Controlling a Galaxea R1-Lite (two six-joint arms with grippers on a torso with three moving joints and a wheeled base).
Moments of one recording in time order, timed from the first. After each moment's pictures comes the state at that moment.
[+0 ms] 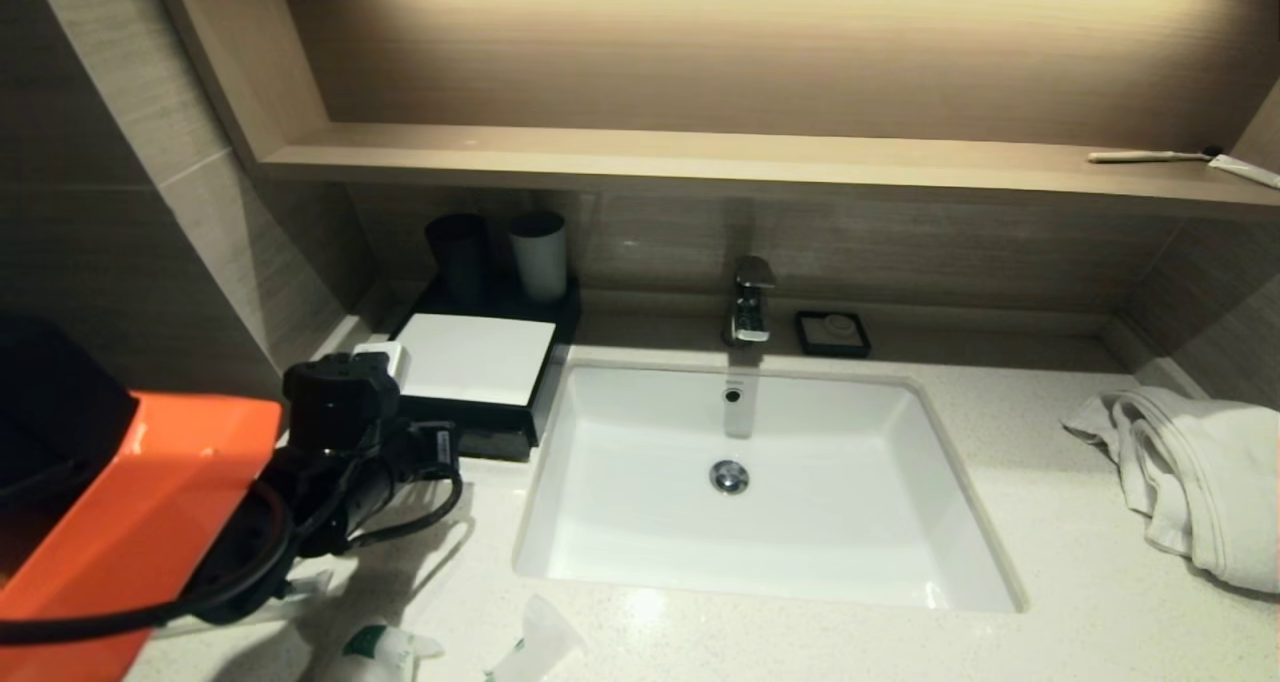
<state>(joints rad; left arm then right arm) -0.28 1.94 -0.62 -0.90 0.25 -0.14 0.00 0.00 0.00 0.00 0.00 0.00</state>
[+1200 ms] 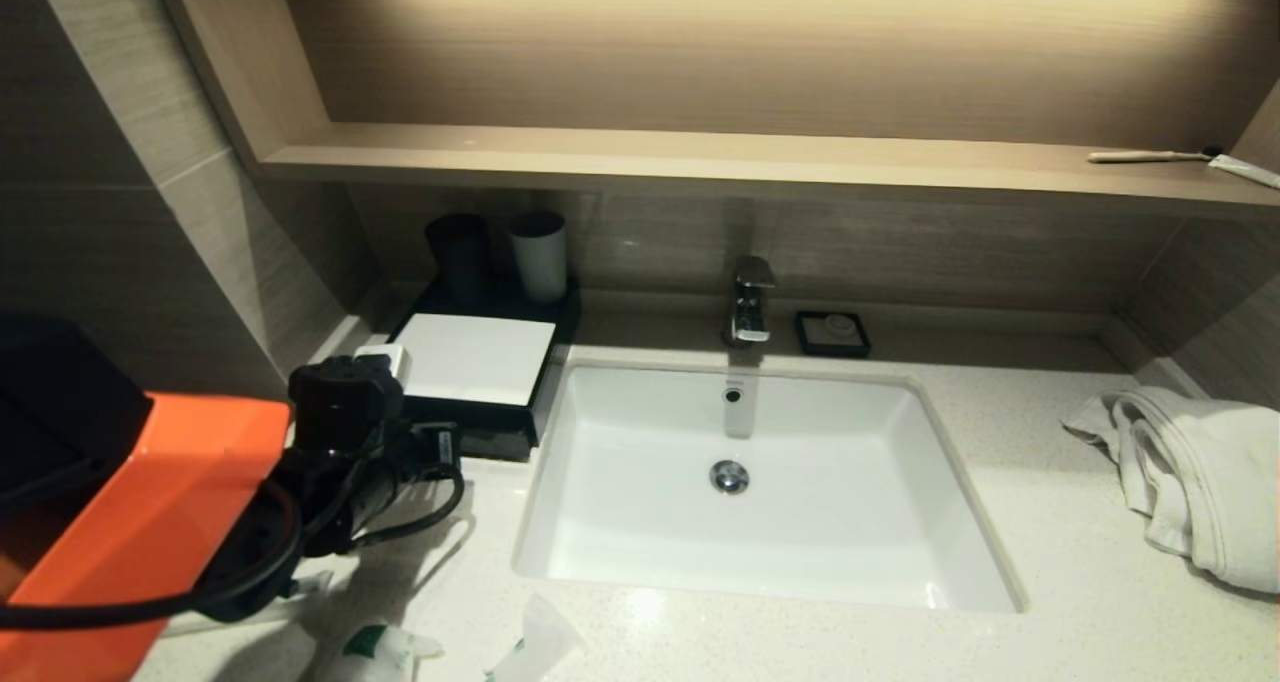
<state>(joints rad) -0.28 1.96 -0.62 -0.91 0.25 -0.16 0.00 0.00 0.00 0.00 0.00 0.00</state>
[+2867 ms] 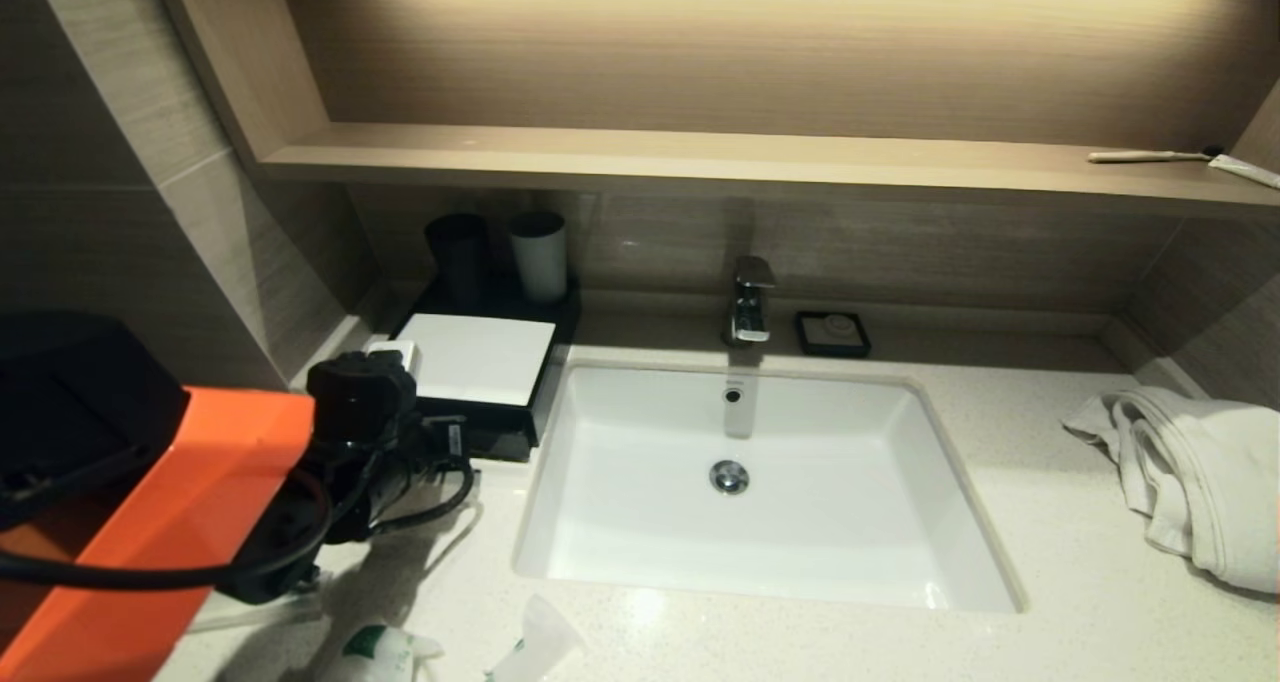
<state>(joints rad) -0.28 2.01 -0.68 -0.91 0.25 -0.15 0.00 0.00 0.00 0.00 0.00 0.00</state>
